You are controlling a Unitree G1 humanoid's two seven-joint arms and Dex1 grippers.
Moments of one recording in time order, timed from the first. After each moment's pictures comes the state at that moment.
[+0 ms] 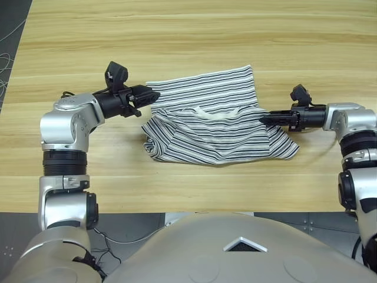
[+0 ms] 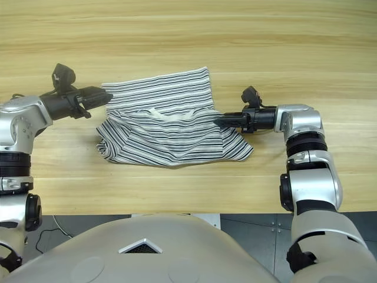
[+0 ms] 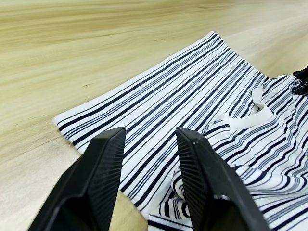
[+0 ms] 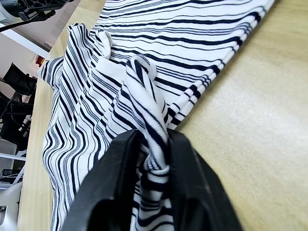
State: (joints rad) left arm -0.29 0.63 0.02 0.22 -0.41 0.69 -0.89; right arm -0.54 -0.54 0.16 0.87 0.26 0.48 1.42
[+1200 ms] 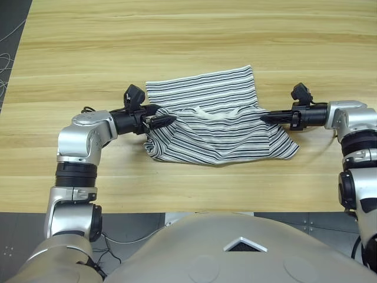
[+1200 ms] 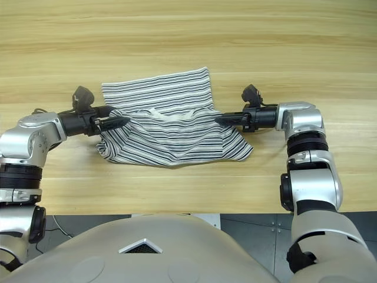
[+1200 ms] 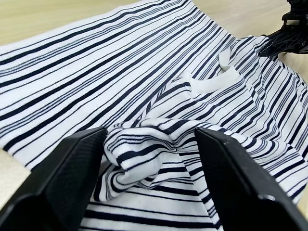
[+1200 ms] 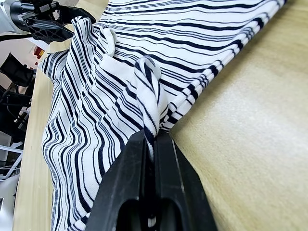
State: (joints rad) left arm -0.19 0.59 -0.05 0.15 -0.41 0.68 -0.93; right arm -0.54 -0.54 0.15 0.85 0.22 0.46 1.44
